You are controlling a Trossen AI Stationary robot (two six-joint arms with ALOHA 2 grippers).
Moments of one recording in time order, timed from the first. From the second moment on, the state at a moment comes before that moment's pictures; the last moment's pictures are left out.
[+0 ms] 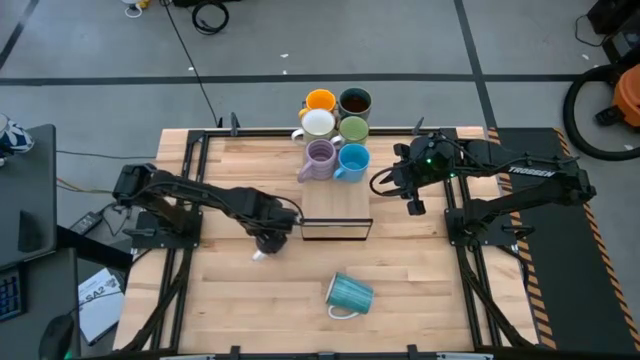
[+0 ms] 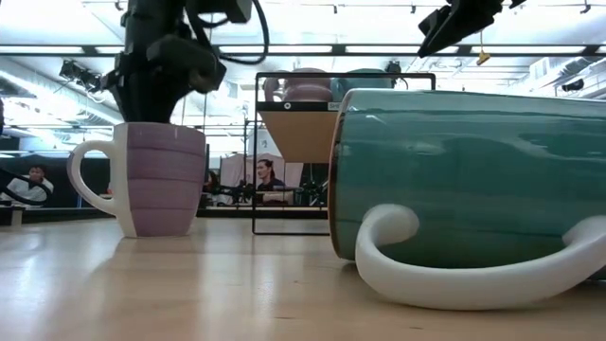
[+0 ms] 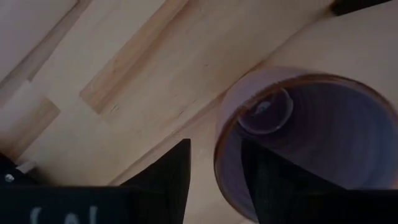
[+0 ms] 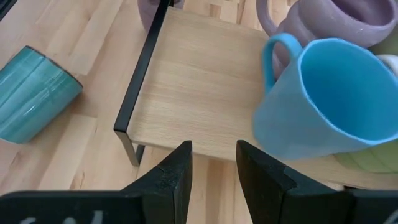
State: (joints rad) left arm -0.14 1.61 1.20 -1.14 -0.08 -0.98; right arm -0.16 1.03 1.08 -0.80 -0.11 -0.34
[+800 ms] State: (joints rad) left arm -0.39 1.48 1.21 -0.85 -0.20 -0.80; right arm -0.16 1.03 1.08 -0.80 -0.11 -0.33
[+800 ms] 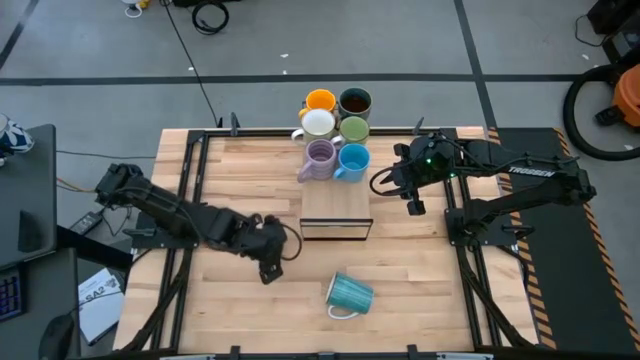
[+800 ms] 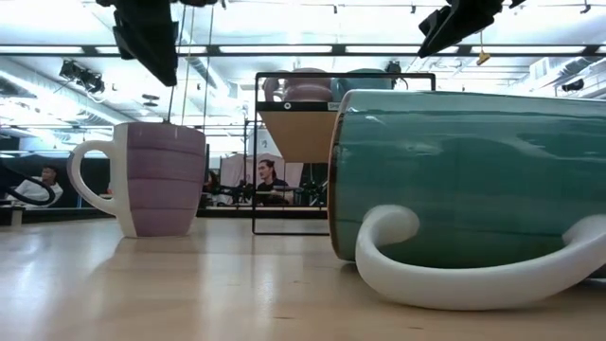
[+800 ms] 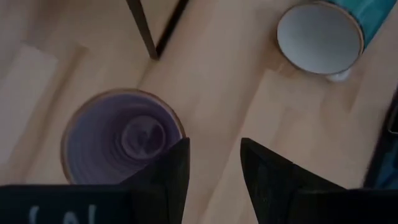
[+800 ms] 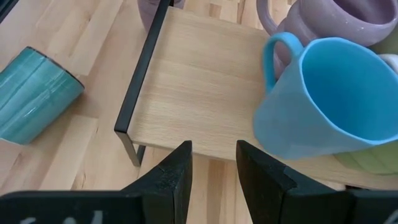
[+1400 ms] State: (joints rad) left arm -0.46 1.59 1.20 -0.90 -0.31 -0.80; right arm -0.16 1.03 1.08 -0.79 -0.11 -0.33
